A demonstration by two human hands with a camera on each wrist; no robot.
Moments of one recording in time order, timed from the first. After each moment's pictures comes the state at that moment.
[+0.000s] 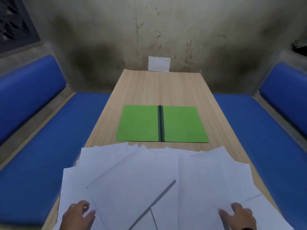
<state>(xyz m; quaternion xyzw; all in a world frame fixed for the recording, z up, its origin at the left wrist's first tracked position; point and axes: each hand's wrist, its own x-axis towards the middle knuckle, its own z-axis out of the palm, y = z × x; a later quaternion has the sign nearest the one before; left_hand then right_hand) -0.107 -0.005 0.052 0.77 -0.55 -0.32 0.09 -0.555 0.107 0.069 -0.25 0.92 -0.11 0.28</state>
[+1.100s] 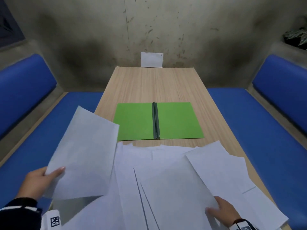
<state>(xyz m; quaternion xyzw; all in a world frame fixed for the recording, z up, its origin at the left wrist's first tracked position) -0.056 -0.099 0.130 0.76 -0.46 -0.34 0.31 -0.551 0.094 0.067 -0.41 0.81 -0.06 0.41</state>
